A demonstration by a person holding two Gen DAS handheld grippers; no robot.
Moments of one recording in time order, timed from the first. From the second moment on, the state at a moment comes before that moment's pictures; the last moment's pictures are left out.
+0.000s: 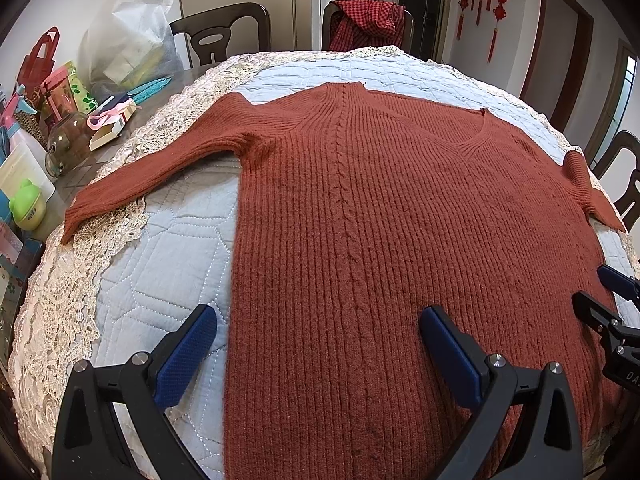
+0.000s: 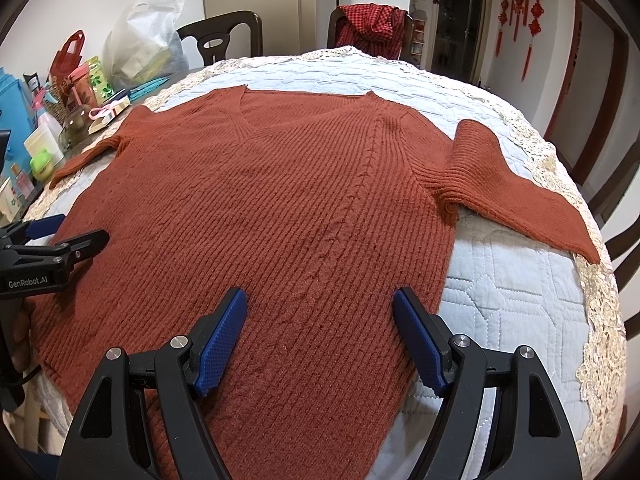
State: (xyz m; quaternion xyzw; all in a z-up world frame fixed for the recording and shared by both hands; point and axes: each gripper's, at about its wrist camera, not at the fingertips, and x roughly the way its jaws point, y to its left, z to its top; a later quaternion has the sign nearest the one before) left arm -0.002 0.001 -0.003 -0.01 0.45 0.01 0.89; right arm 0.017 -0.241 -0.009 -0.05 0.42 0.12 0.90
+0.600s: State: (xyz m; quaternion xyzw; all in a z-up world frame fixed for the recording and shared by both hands) left arm -0.003 -0.001 -0.001 -0.01 0.44 0.02 0.90; right arm 0.017 -0.241 -0.009 -0.06 0.42 0.12 0.90
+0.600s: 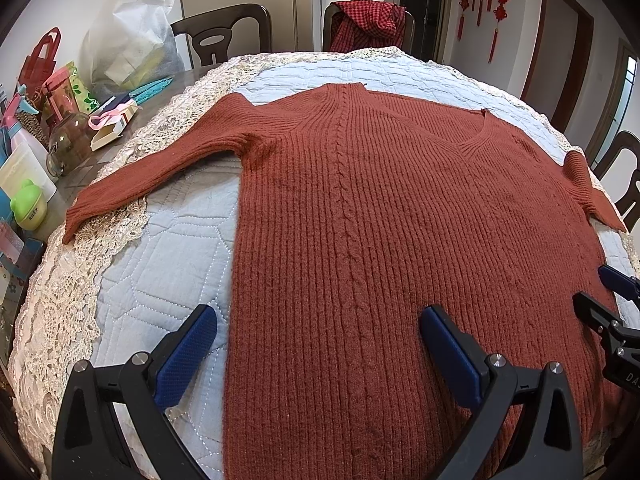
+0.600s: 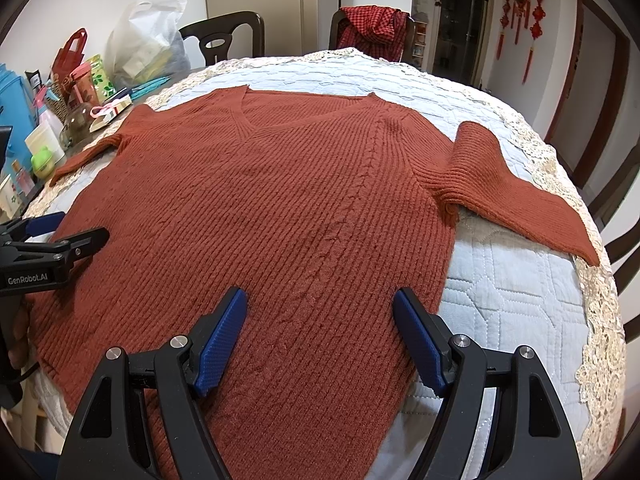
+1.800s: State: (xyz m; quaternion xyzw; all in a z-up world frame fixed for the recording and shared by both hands) left arm -0.001 -0.002 0.000 -0.01 0.44 0.02 0.90; right arm 0.017 -0.241 -0.009 -0.06 0.42 0.12 0.90
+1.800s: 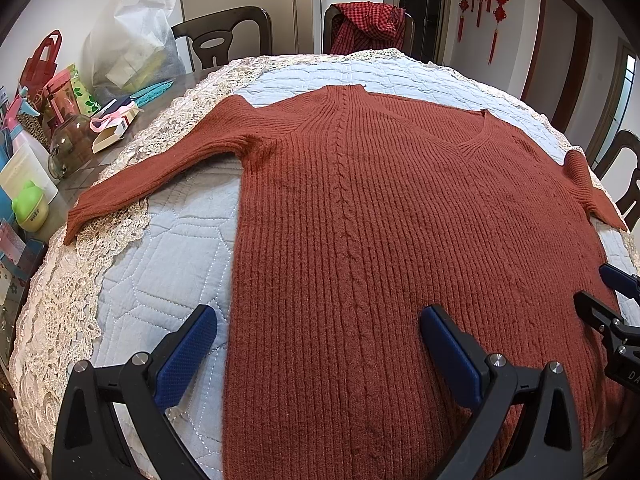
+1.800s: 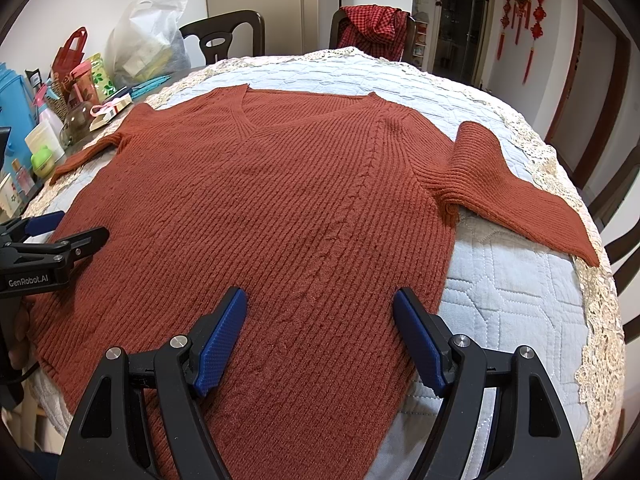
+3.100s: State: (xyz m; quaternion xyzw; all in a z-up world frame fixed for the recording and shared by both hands) left arm -0.002 -0.001 0.002 -0.01 0.44 0.01 0.90; right arm 0.019 -0.244 -0.003 -0.04 0.44 0.13 0.89
